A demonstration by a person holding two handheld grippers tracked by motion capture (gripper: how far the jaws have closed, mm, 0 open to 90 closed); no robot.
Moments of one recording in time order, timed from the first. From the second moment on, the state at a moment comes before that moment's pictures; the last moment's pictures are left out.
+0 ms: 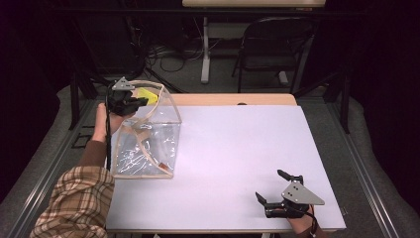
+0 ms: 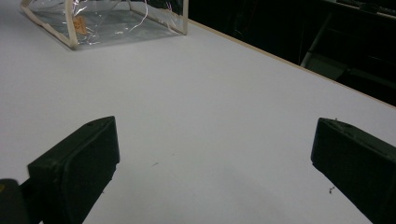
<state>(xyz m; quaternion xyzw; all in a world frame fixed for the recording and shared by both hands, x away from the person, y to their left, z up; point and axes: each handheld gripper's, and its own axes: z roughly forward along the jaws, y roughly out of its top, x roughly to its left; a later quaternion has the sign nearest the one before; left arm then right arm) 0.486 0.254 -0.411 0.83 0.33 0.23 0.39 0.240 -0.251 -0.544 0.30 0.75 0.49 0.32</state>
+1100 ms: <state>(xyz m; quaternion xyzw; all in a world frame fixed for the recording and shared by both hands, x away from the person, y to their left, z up) 0.499 0.247 -0.429 0.84 0.34 0.20 0.37 0.240 -0.251 -0.544 0.30 0.75 0.49 0.32</state>
